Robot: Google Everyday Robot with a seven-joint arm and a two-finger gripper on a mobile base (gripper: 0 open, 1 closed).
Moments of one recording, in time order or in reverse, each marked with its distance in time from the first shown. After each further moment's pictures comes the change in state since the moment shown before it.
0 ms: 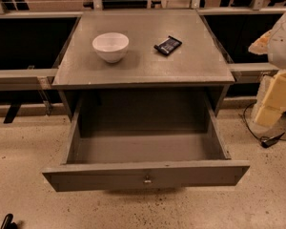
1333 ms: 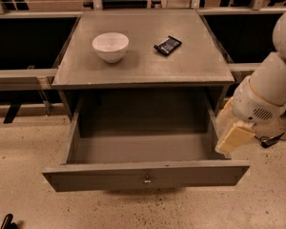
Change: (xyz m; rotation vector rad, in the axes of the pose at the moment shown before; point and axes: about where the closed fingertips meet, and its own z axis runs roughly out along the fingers) arm 0.015 0.035 0.135 -0.223 -0.052 0.030
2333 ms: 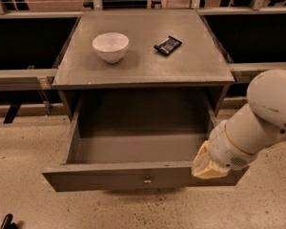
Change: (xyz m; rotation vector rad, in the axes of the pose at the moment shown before) arm -0.017 0.066 0.083 -0.070 -0.109 -0.141
